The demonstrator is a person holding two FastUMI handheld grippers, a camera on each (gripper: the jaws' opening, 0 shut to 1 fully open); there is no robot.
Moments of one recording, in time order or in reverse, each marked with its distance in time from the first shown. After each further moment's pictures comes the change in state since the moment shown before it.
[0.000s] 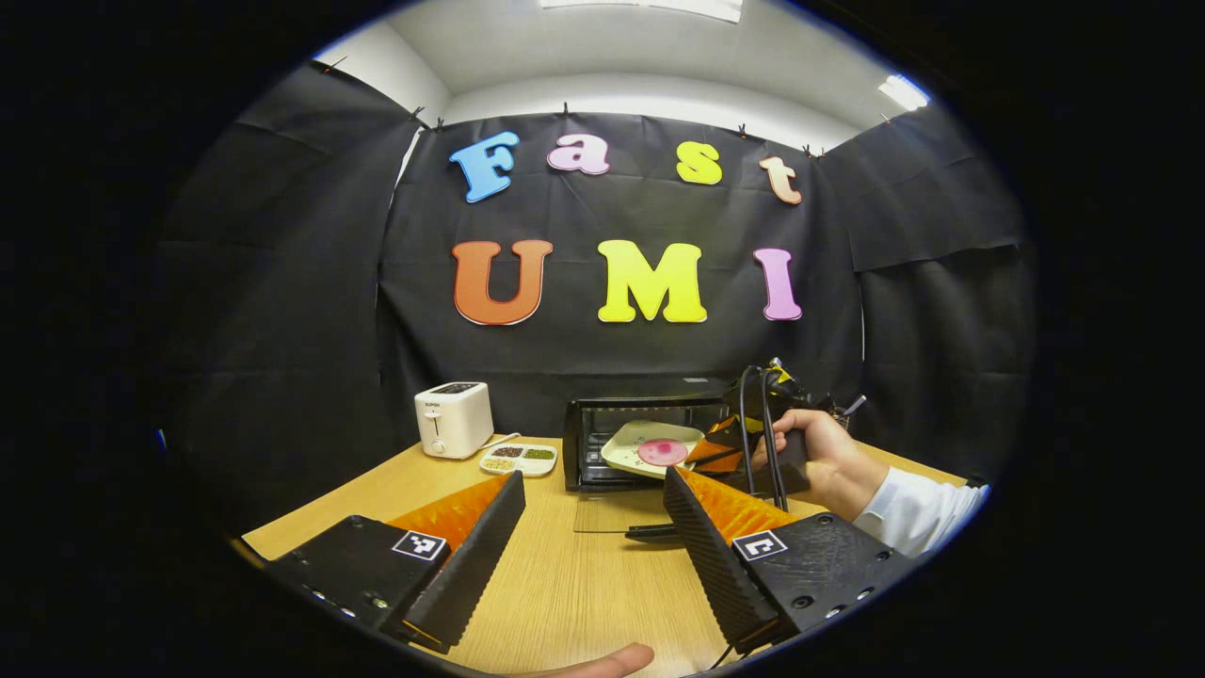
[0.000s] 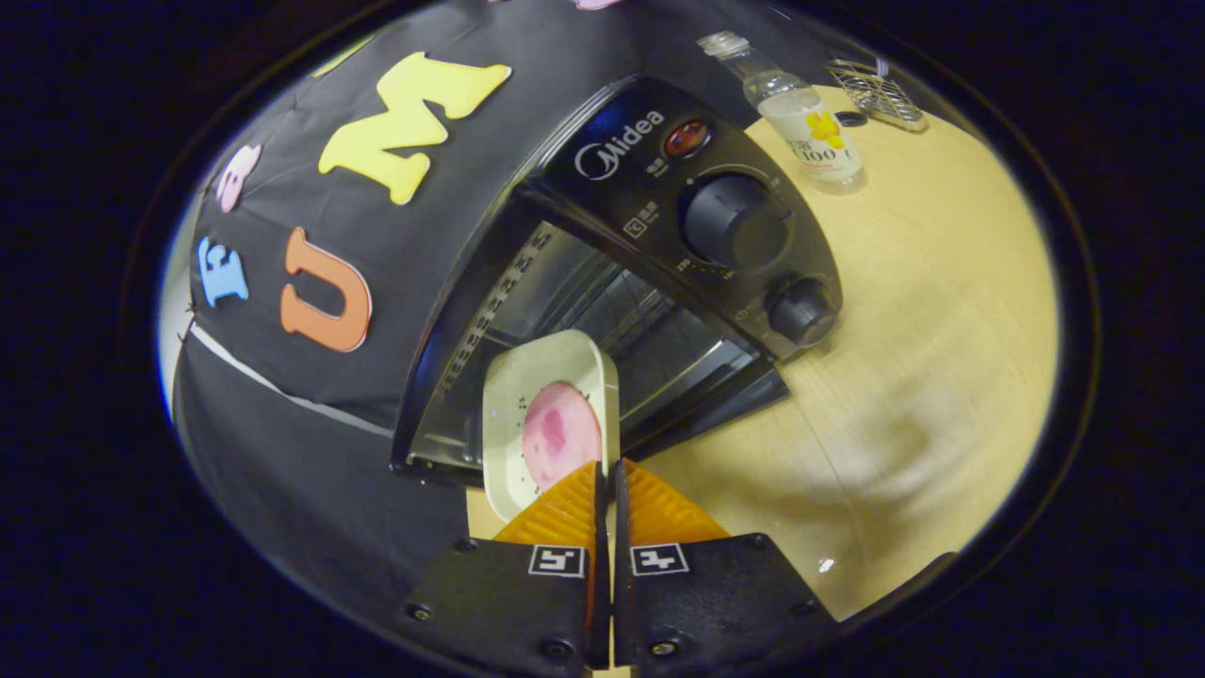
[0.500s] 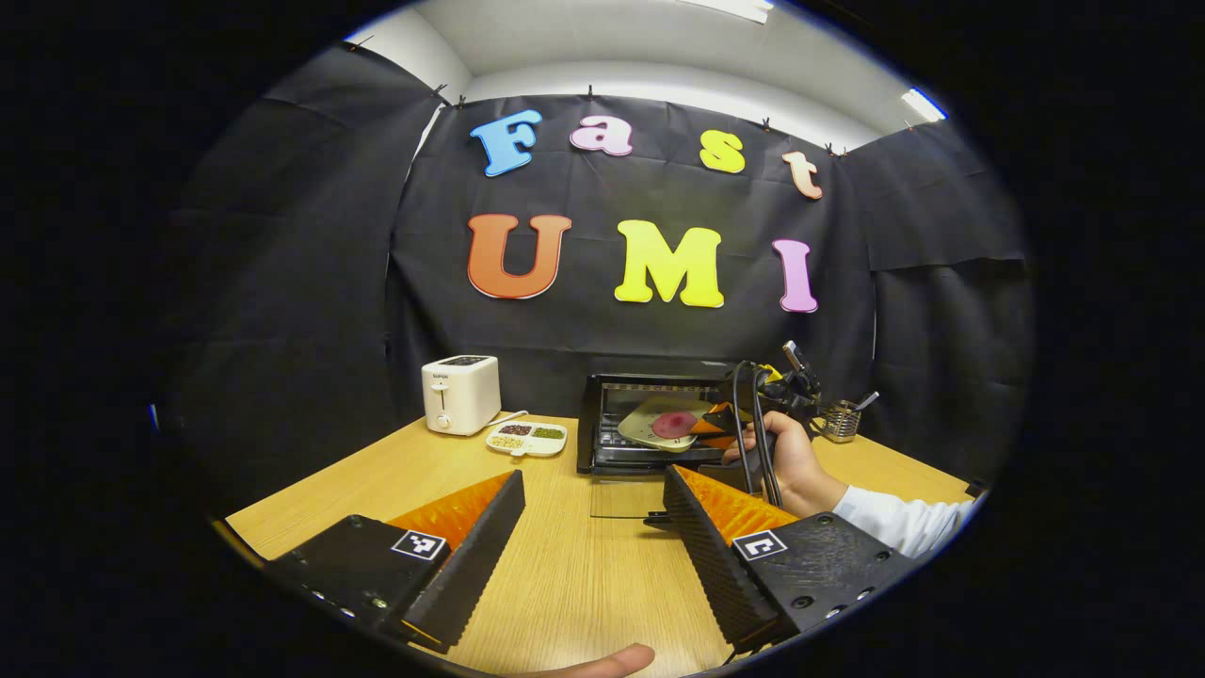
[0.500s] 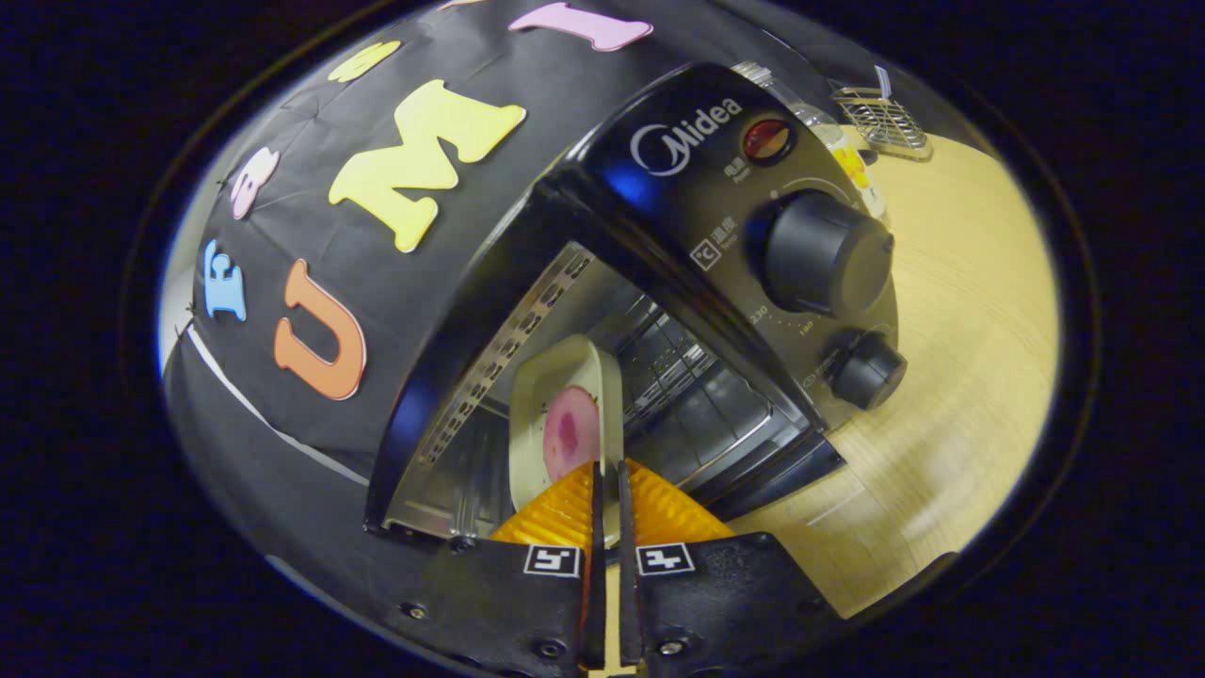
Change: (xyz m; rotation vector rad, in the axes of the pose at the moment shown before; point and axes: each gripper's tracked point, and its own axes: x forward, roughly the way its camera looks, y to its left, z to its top) left arm 0.012 0.025 -0.031 -0.055 0.058 0.018; right arm 0.045 0.007 0.039 -0.047 -0.259 0.009
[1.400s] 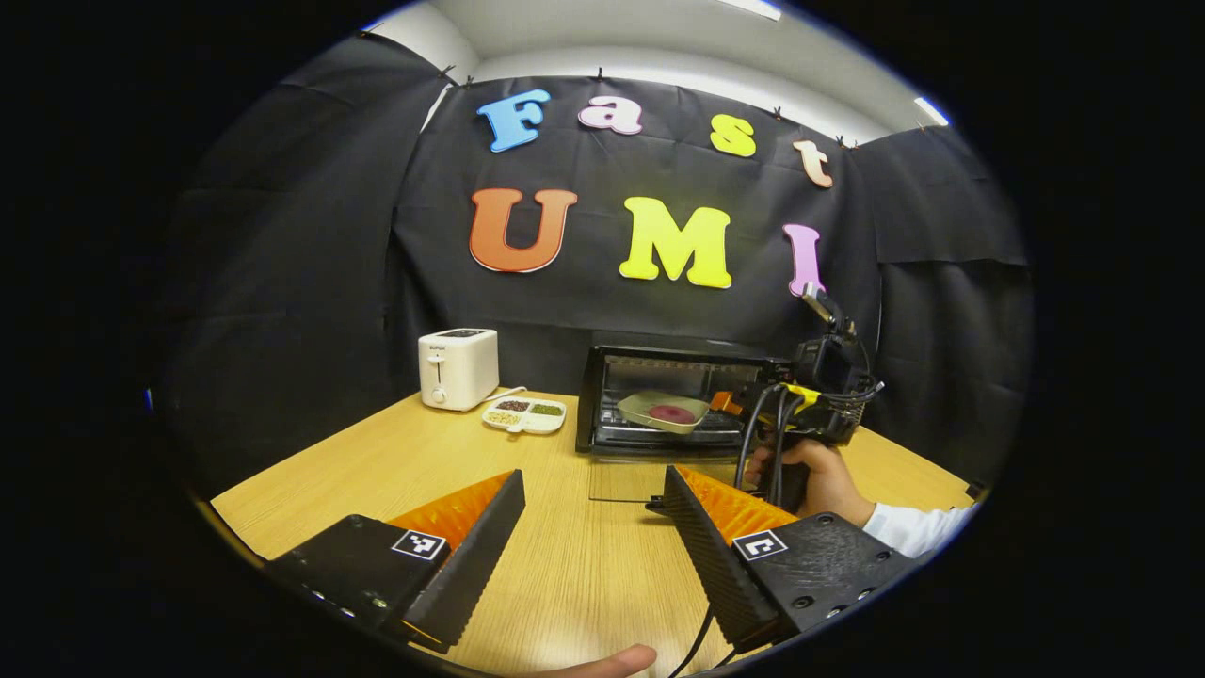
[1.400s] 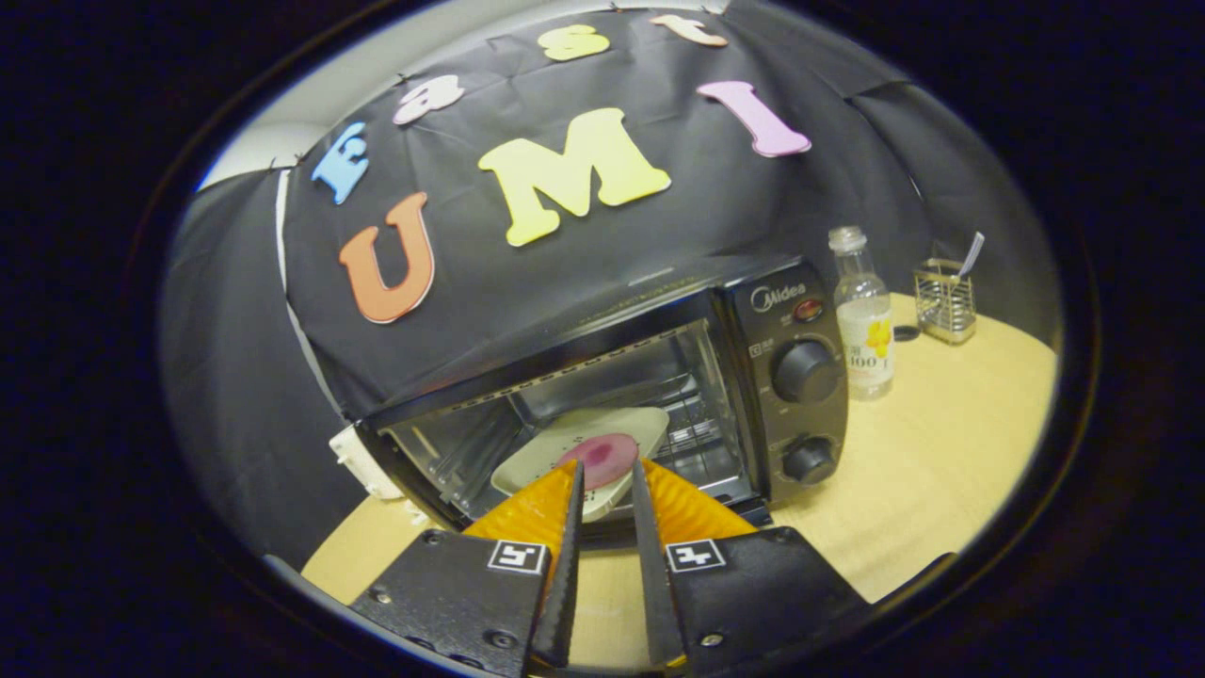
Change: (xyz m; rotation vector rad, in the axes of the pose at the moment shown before) left arm 0.014 -0.004 -0.031 -0.021 0.070 -0.005; right arm -0.076 0.007 -0.004 -0.543 -0.249 0.068
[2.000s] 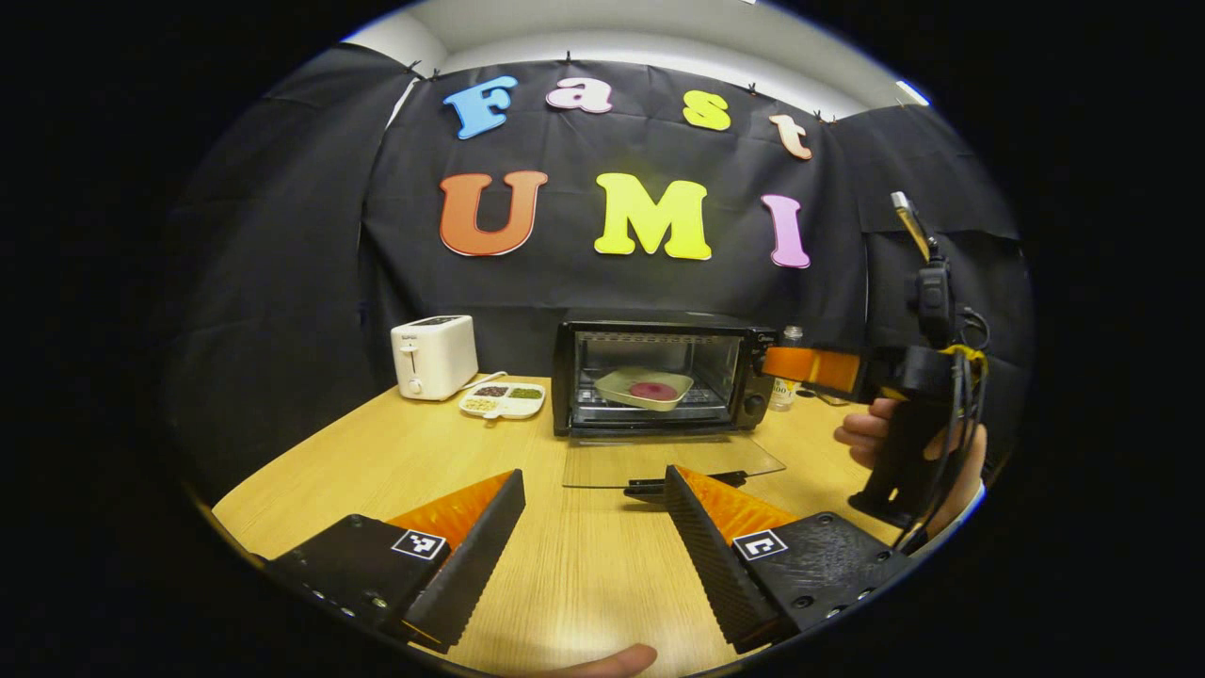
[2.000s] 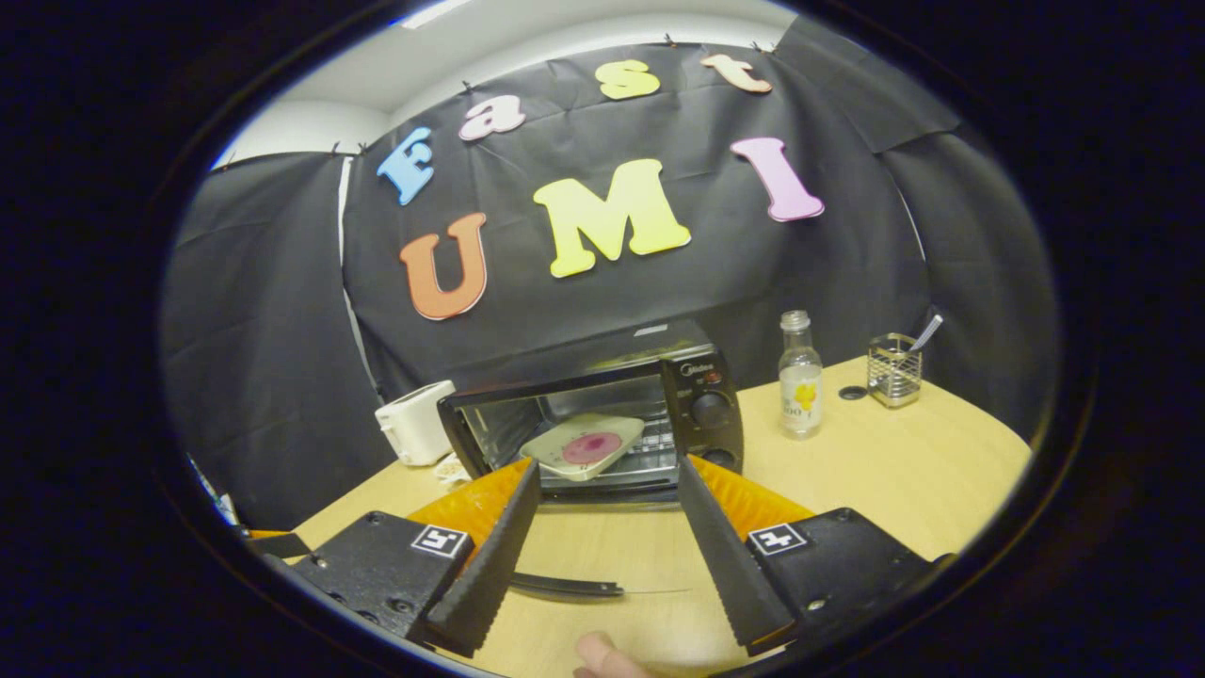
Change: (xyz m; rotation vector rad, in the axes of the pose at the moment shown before) left arm 0.019 -0.032 -0.019 0.057 0.070 -0.049; right arm -0.146 -0.031 0.037 -0.126 -0.048 0.044
